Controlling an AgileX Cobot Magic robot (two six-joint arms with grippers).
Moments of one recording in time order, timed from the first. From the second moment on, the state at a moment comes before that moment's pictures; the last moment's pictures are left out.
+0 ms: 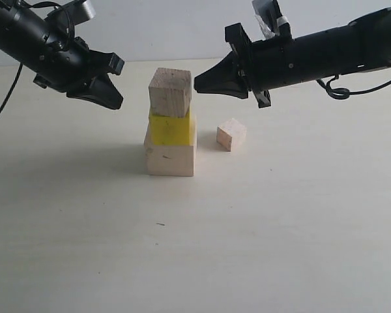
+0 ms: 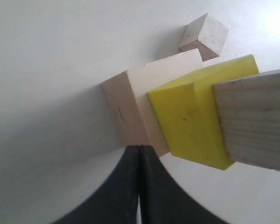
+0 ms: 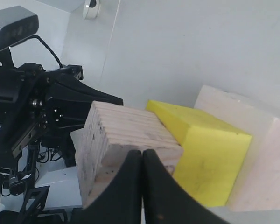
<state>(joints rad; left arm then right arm) -0.26 1.86 -1.35 -0.65 0.90 0.49 0.20 2.00 -1.22 1.51 1.07 -0.95</state>
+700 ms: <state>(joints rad) -0.26 1.86 -1.35 -0.65 0.90 0.49 0.21 2.01 -1.22 1.51 1.05 -0.96</state>
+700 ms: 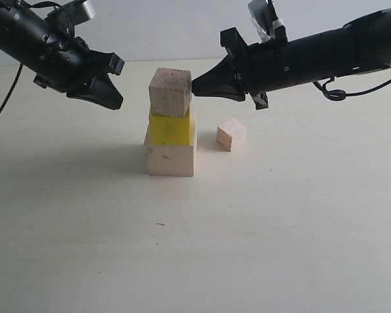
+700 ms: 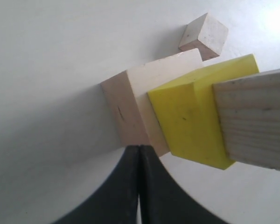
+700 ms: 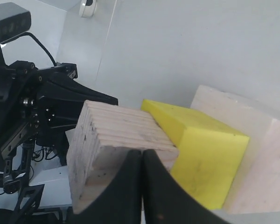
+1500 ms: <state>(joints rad) -0.26 1.86 -1.35 -0.65 0.91 0.50 0.23 2.01 -1.22 1.53 1.02 -0.98</state>
